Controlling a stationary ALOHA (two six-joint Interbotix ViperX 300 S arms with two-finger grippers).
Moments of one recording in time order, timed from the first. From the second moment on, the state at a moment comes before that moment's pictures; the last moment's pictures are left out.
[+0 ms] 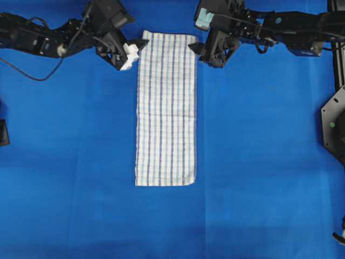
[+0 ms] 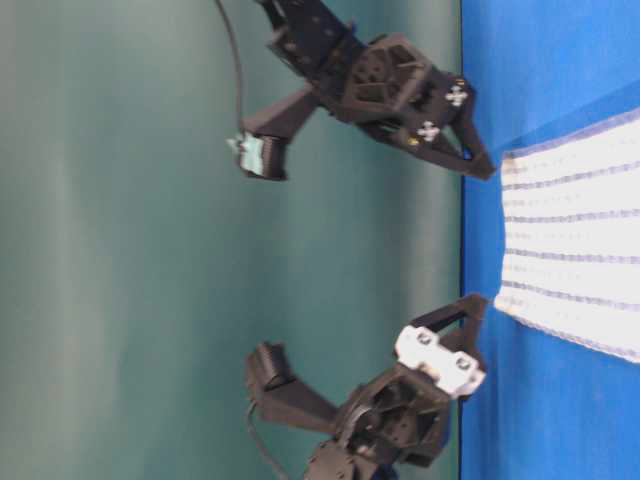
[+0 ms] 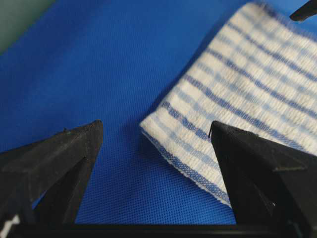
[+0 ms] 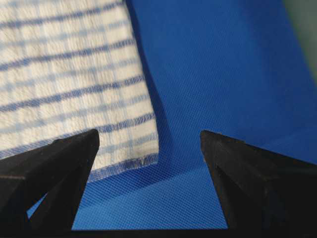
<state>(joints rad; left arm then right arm) 0.41 0.21 0.72 -0.49 -0.37 0.39 -0.50 0.14 0.65 -0.25 -0.02 0.20</state>
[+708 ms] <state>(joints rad) 0.41 0.33 0.67 -0.48 -0.38 0.39 -0.51 0.23 0.64 -0.24 -0.09 0.20</state>
